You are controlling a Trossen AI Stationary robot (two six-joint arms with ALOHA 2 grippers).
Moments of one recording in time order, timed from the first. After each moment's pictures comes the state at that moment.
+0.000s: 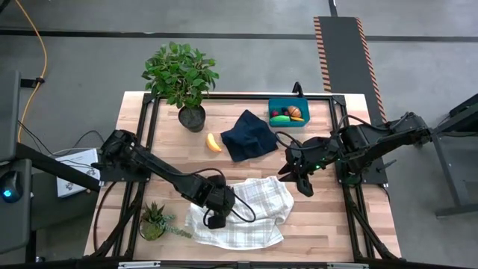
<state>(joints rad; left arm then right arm) -0.33 1.83 1.28 -0.63 -0.14 -0.52 0.30 1.24 1.32 -0.80 -0.02 0.45</state>
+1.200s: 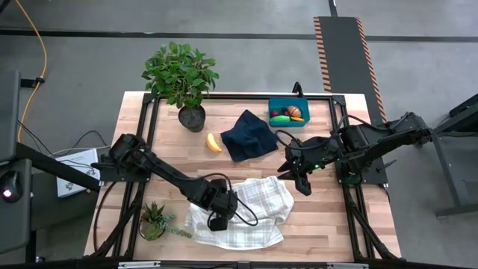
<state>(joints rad) -0.33 1.92 1.28 -0.58 -0.12 -0.48 0.30 1.24 1.32 -0.79 0.02 0.45</state>
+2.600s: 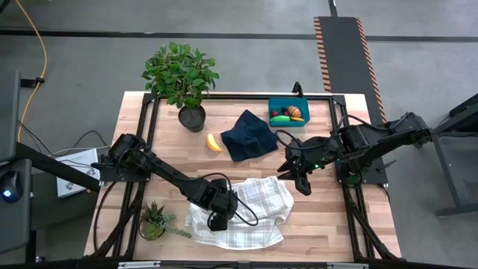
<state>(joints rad) -0.33 1.92 1.28 -0.58 -0.12 -0.48 0.30 1.24 1.32 -0.79 0.02 0.46</state>
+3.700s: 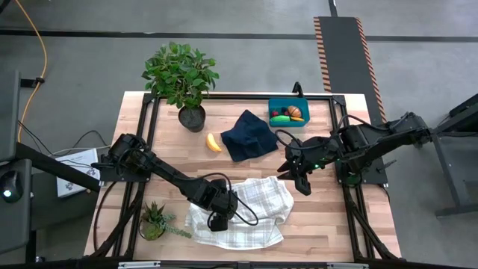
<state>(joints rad) -0.33 1.92 1.28 -0.58 -0.11 -0.50 0.30 1.24 1.32 -0.79 0.02 0.47</state>
